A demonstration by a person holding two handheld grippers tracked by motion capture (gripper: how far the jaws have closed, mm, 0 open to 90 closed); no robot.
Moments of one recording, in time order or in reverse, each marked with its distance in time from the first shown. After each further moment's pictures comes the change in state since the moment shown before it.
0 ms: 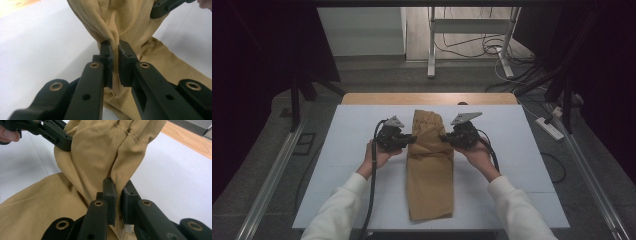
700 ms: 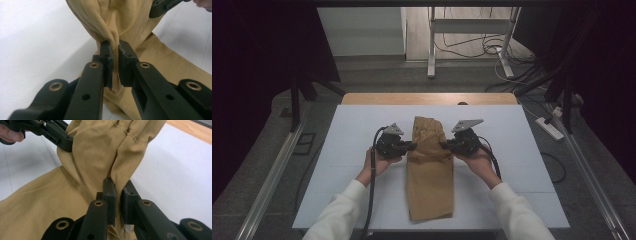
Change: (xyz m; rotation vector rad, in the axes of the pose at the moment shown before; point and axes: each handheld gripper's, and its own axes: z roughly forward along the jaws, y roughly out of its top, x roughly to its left) left arm -0.010 -0.016 0.001 0.004 -0.027 -0.007; right arm 0.012 -0.015 -0.003 0.006 0.024 0.000
